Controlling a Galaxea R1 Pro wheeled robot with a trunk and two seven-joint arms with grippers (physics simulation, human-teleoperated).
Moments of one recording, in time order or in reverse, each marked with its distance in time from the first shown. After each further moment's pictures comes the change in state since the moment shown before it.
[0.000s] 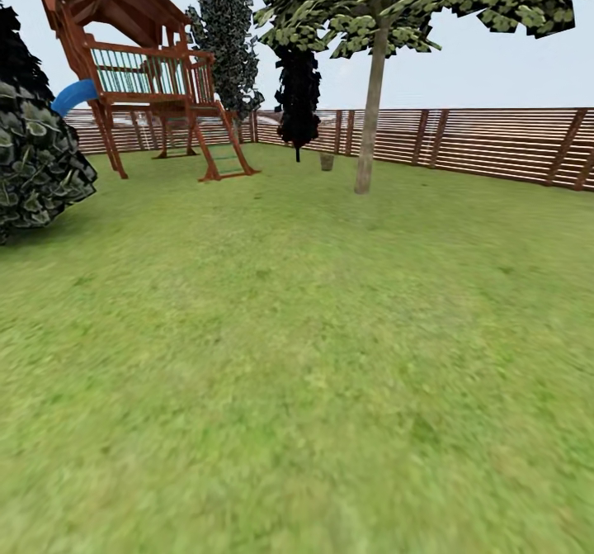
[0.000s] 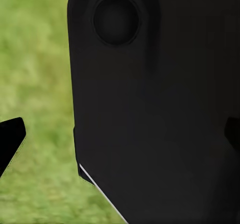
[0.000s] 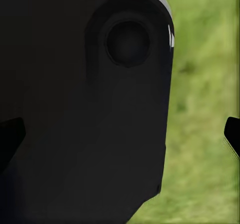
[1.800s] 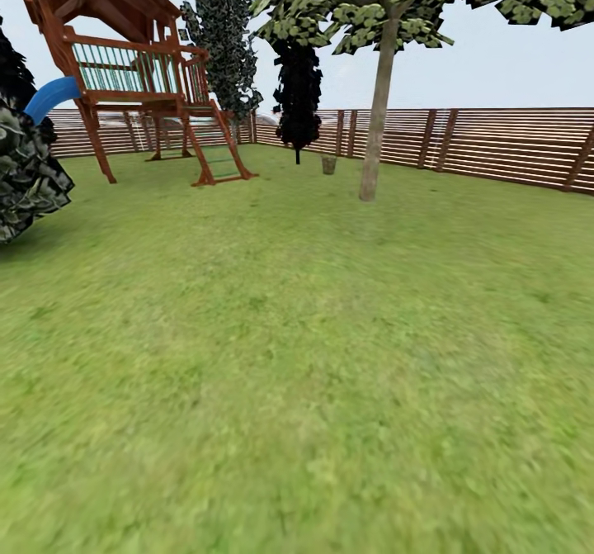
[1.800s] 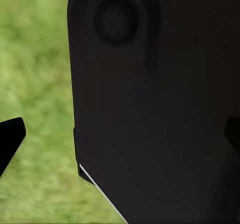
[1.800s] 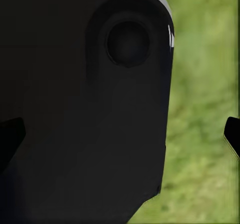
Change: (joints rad) left arm 0.000 0.000 0.000 0.000 0.000 0.000 0.000; right arm 0.000 0.000 0.000 0.000 0.000 0.000 0.000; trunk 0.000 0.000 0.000
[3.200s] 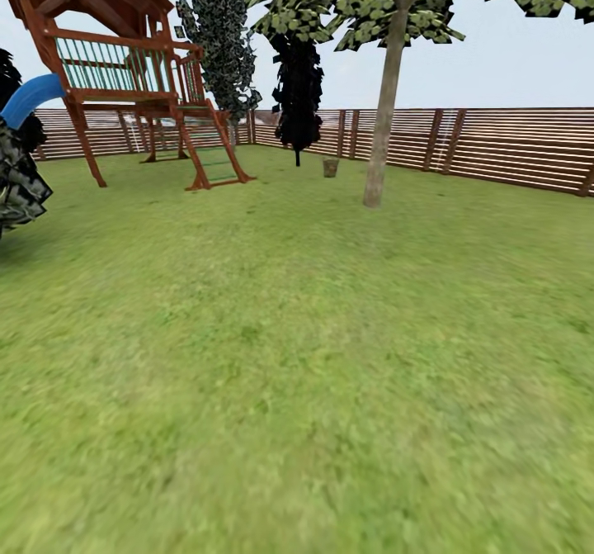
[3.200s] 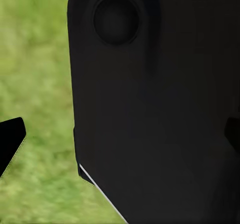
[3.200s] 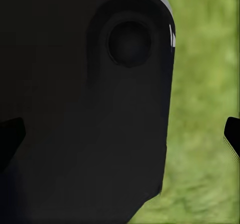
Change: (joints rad) left arm 0.000 0.000 0.000 0.000 0.000 0.000 0.000; right arm 0.000 0.001 0.000 0.000 0.000 0.001 0.000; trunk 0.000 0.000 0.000
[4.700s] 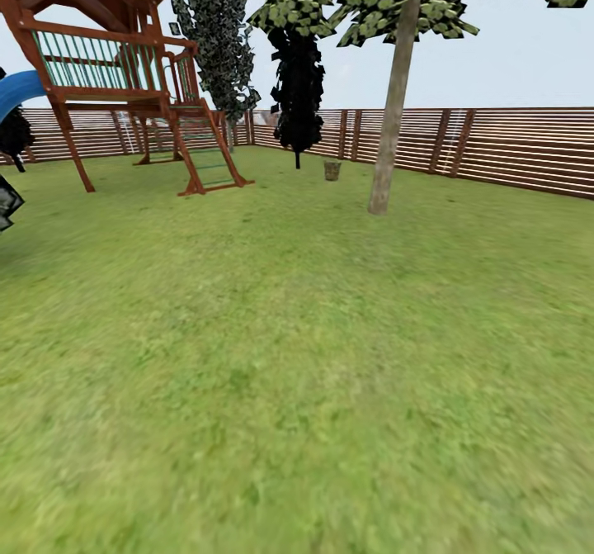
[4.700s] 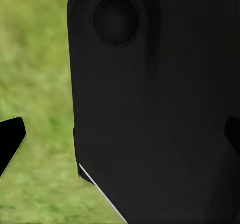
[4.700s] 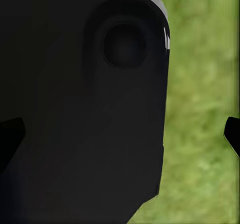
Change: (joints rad) left arm 0.000 0.000 0.000 0.000 0.000 0.000 0.000; right arm 0.000 -0.005 -0.003 -0.005 -0.007 0.000 0.000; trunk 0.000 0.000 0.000
